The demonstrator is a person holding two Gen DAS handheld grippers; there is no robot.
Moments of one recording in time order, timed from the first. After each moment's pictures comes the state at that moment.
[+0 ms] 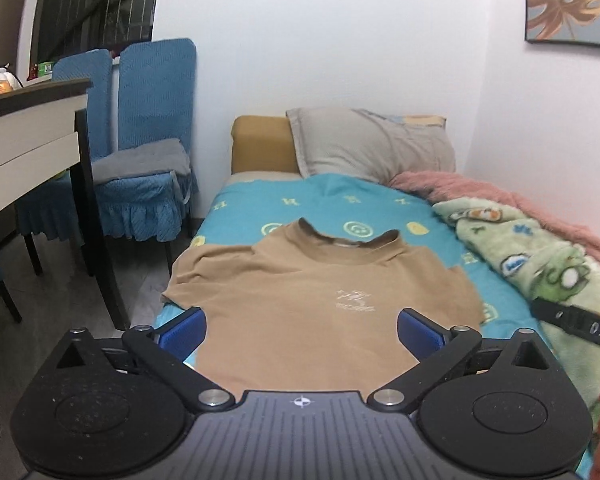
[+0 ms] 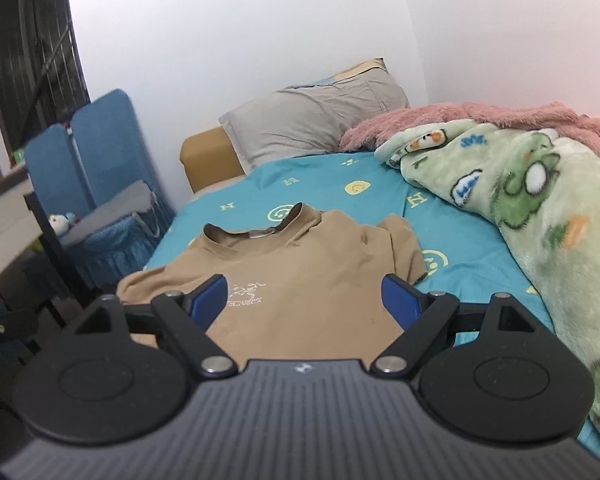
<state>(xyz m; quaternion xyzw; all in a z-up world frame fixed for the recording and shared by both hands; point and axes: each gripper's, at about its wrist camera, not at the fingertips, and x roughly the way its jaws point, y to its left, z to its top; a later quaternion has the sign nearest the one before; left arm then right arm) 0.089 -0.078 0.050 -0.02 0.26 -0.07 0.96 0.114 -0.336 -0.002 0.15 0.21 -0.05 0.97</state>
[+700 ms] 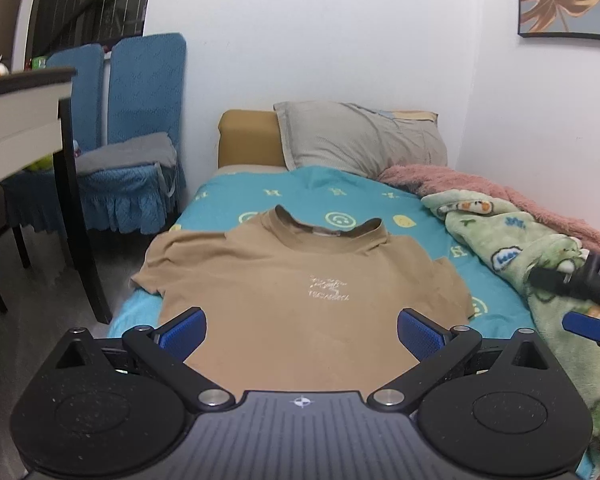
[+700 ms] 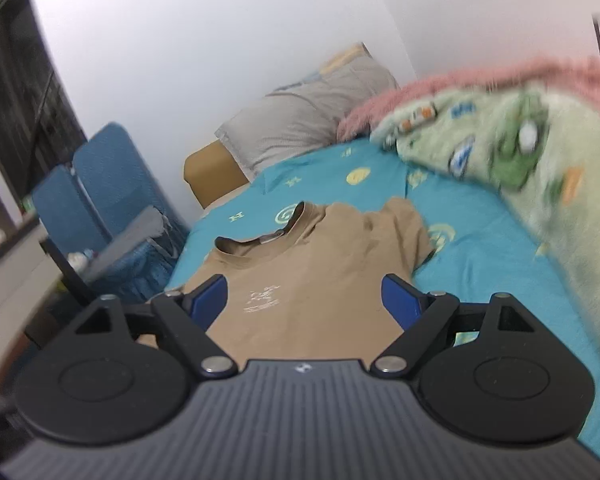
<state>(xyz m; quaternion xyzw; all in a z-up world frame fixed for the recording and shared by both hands) 0.103 -0.107 0.000 -0.03 0.26 -0.08 0.96 0.124 -0.365 -0.021 0.29 0.21 -0.03 0.94</state>
